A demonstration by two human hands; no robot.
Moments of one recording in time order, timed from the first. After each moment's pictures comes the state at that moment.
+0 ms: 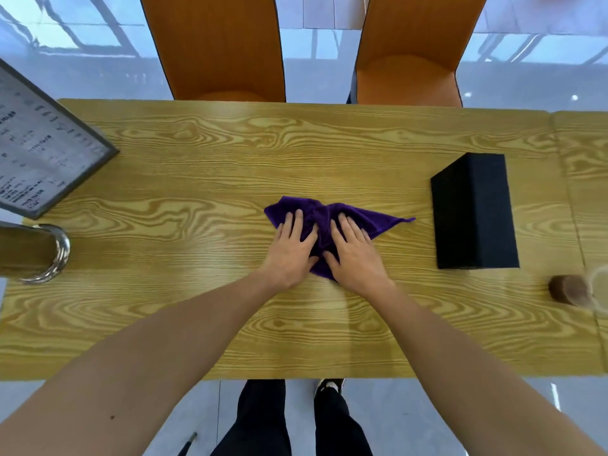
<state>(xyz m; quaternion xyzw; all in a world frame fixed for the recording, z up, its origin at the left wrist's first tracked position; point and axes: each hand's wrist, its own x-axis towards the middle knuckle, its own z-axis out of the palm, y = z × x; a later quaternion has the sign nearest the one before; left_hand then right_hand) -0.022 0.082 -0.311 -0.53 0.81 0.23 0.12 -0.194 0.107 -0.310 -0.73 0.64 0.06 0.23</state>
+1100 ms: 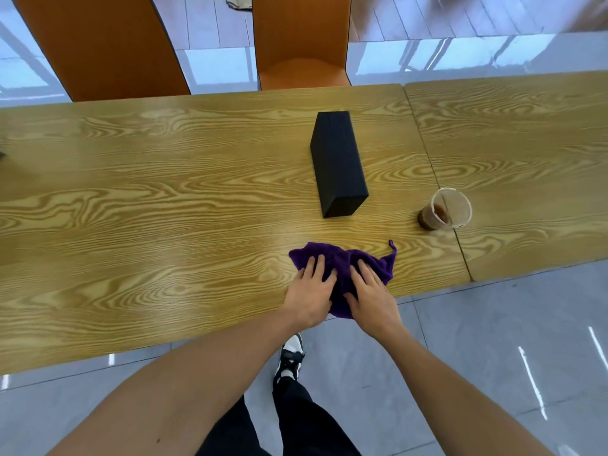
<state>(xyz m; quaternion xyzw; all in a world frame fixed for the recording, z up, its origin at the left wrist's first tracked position) -0.238 0.279 -0.292 -0.39 0.87 0.24 0.17 -0.398 0.352 -0.303 -0.60 0.76 0.01 0.25</state>
